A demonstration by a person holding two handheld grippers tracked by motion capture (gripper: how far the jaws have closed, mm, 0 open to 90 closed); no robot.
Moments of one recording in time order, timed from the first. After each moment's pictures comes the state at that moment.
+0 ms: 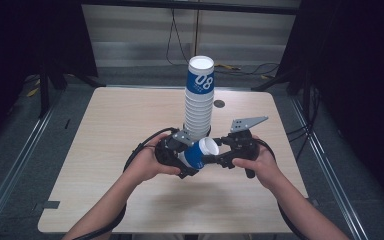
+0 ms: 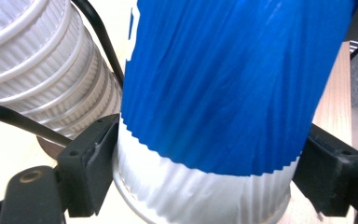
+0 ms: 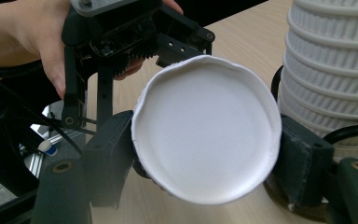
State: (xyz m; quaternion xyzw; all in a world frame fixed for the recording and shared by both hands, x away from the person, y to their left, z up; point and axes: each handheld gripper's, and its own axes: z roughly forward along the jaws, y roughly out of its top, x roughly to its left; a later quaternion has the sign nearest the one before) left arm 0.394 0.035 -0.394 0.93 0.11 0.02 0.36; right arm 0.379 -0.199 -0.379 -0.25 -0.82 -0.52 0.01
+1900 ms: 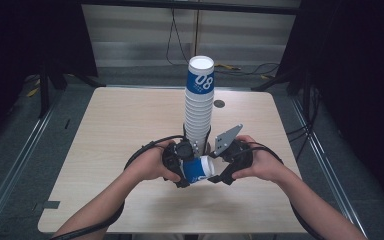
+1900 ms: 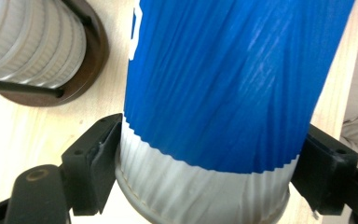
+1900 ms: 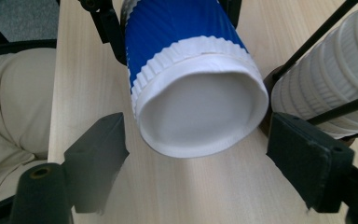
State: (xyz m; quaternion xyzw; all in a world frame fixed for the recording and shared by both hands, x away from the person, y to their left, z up) left arm 0.384 0.011 -0.398 0.98 0.07 -0.02 0.17; right arm 0.368 -0.178 -0.380 -0.09 -0.95 -0.29 -0.03
